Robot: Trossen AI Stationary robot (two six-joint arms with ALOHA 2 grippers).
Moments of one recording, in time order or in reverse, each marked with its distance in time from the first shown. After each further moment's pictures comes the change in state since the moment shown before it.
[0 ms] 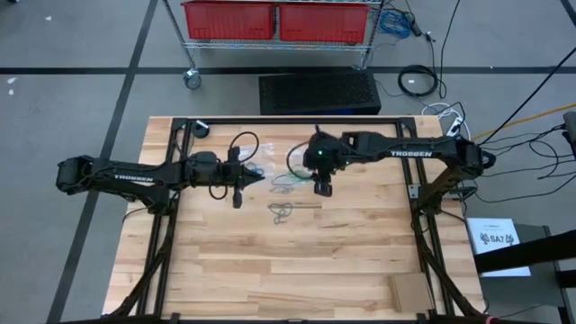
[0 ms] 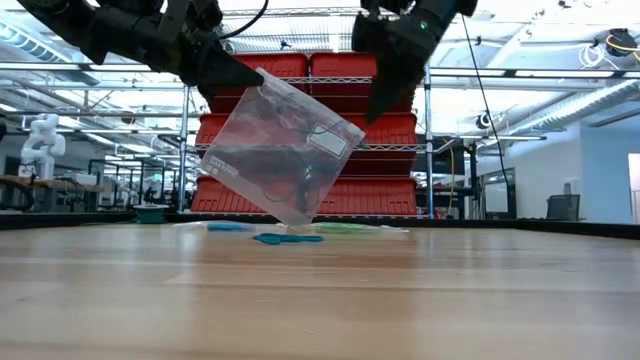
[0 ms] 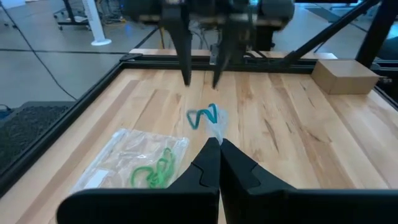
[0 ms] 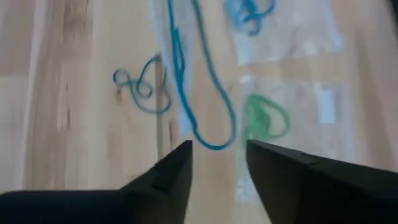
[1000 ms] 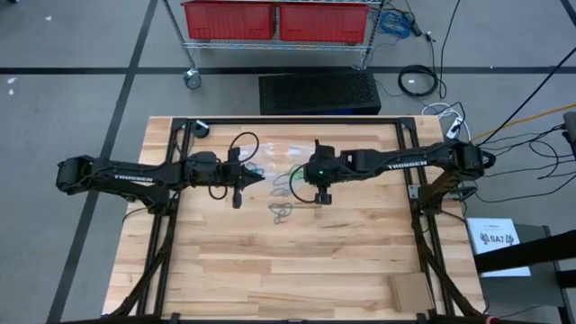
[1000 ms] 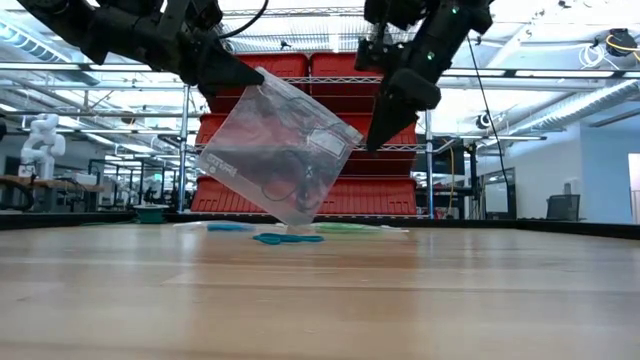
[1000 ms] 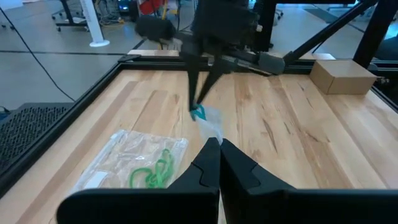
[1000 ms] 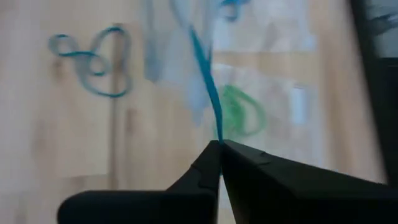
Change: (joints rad) left arm 0.000 0.000 0.000 0.003 0.007 0.003; right arm 0.083 -0.003 -0.169 0.199 0.269 -0.080
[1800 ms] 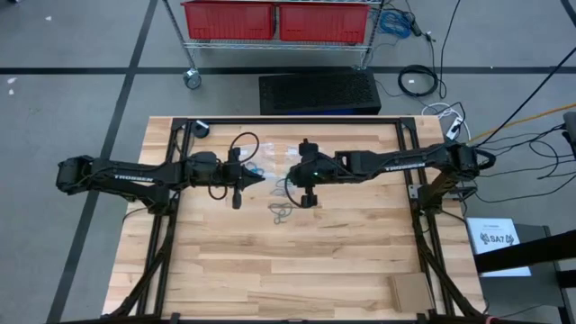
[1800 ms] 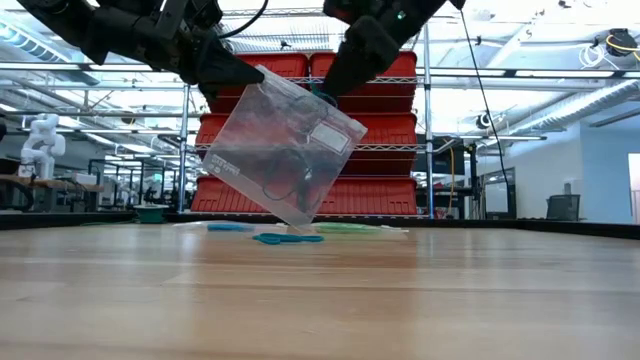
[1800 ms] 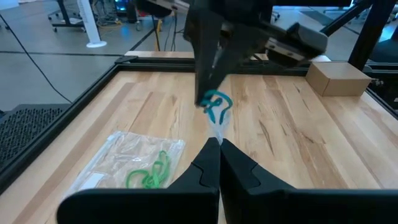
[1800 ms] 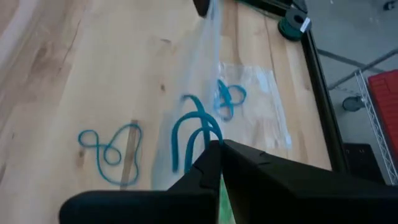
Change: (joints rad) left arm -0.002 0.000 0.000 0.006 0.010 -0.006; right arm 0.062 0.058 0.152 0.141 -0.013 -0.103
